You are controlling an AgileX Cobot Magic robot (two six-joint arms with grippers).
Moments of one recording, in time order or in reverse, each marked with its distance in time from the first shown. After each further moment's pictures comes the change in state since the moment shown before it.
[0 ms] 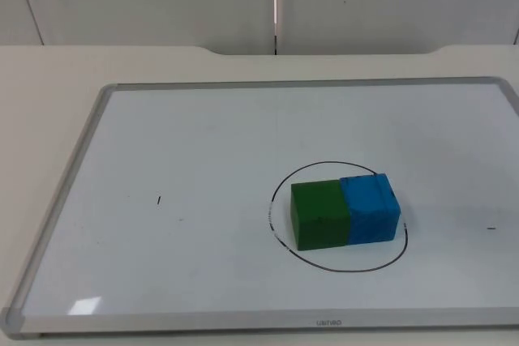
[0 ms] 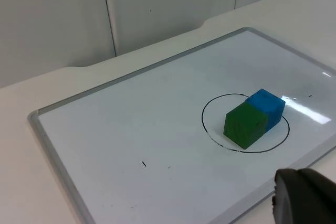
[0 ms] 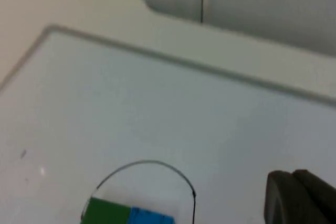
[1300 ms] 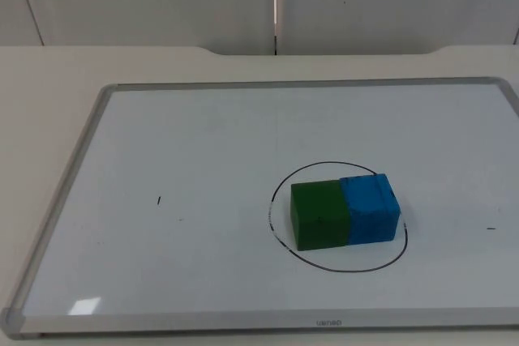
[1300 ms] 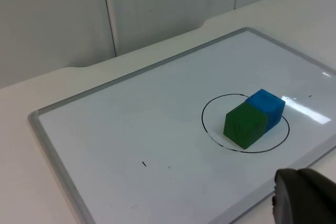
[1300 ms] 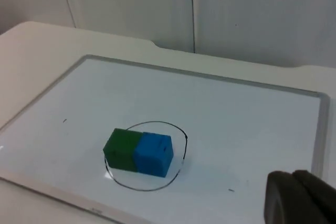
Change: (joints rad) right arm 0.000 -1.052 0.288 0.093 0.555 -0.107; left arm 0.000 0.000 0.000 0.000 0.000 0.000
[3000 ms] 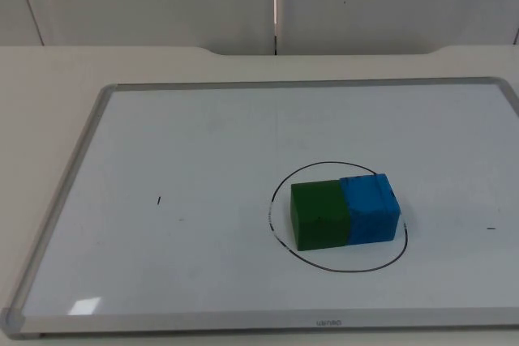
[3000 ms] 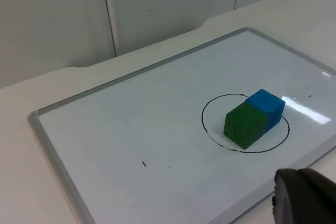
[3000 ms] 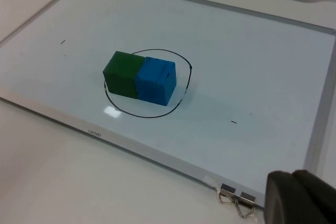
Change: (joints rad) right arm 0.000 -0.042 0.059 0.035 0.147 -0.077; left arm 0.000 0.000 0.000 0.000 0.000 -0.002
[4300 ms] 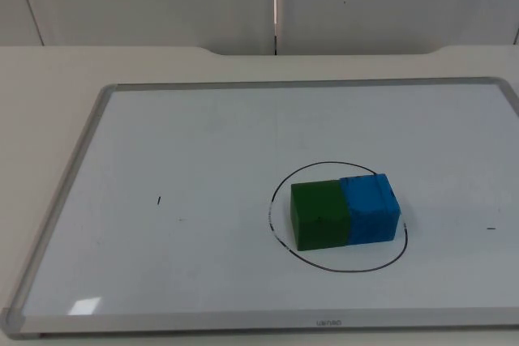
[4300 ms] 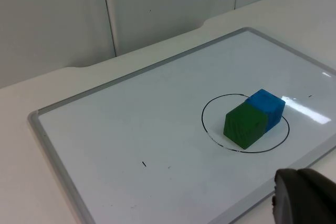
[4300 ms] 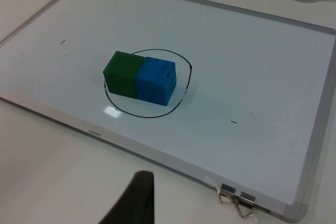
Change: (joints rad) right arm 0.000 0.000 0.000 0.000 0.000 0.000; left arm 0.000 0.000 0.000 0.000 0.000 0.000
